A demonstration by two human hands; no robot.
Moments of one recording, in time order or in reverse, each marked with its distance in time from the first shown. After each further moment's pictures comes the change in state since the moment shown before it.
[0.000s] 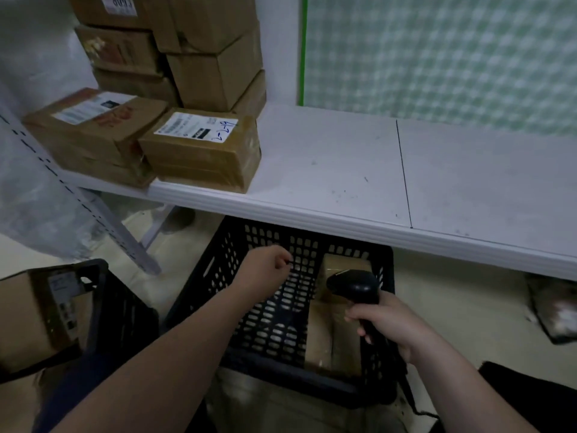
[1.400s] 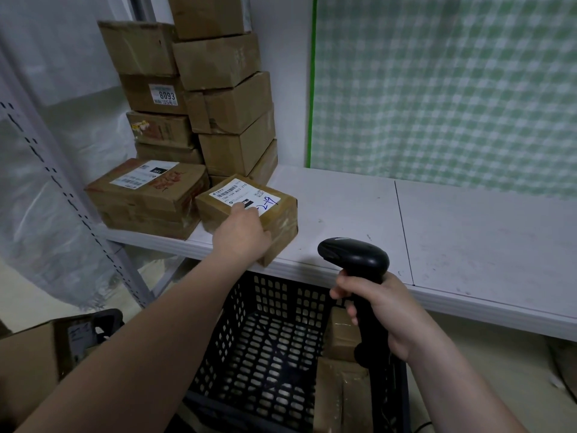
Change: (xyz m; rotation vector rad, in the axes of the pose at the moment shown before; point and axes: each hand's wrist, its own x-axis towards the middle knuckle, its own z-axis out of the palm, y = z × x) left_hand 0.039 0.059 -0.134 0.356 0.364 -0.113; right_hand -0.042 -0.116 0.013 0.296 0.001 -0.350
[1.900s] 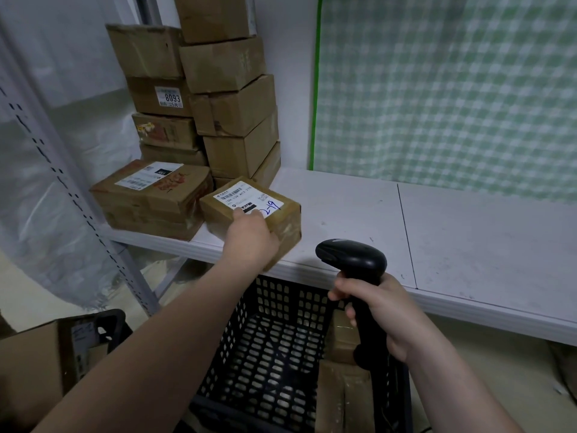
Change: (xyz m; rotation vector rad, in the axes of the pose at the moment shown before) left_hand -0.008 0.008 0.003 -0.047 0.015 -0.065; right_hand 0.001 -0.002 0.007 -0.024 -0.007 0.000
